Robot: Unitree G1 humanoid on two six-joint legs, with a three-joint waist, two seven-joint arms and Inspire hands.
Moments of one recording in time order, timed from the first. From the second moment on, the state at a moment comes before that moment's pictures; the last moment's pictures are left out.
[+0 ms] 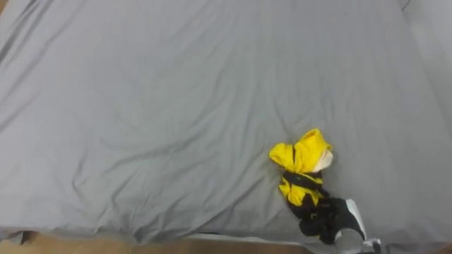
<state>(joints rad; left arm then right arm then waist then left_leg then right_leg) 0.08 0.22 -0.10 1.16 -0.44 -0.03 0.05 -0.23 -0.34 0.10 1.24 0.01 -0.05 -0.16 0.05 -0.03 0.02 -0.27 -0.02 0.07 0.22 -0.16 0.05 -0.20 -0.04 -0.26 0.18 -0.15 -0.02</state>
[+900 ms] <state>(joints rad) 0.08 0.22 -0.14 1.18 -0.47 -0.03 0.05 -0.19 -0.32 0.17 1.23 -0.01 -0.02 -0.15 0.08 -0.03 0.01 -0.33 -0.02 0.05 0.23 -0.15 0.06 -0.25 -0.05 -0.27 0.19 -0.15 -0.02</state>
